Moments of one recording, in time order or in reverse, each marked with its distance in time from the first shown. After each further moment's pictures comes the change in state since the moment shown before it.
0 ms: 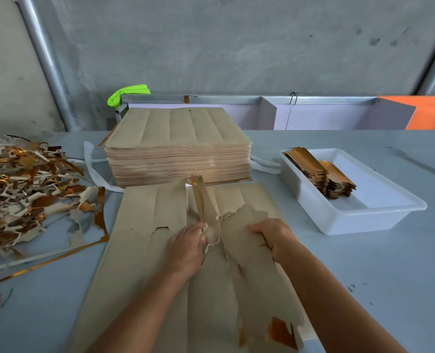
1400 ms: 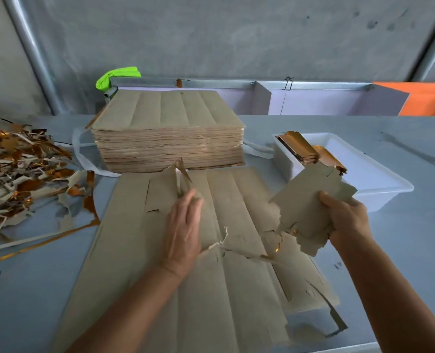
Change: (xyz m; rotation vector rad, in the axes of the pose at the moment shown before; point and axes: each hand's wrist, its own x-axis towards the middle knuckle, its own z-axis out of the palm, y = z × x) left_hand -0.034 0.031 -0.013 0.057 0.521 0.364; right_hand -0.015 0.012 -0.101 0.467 0.409 -0.329
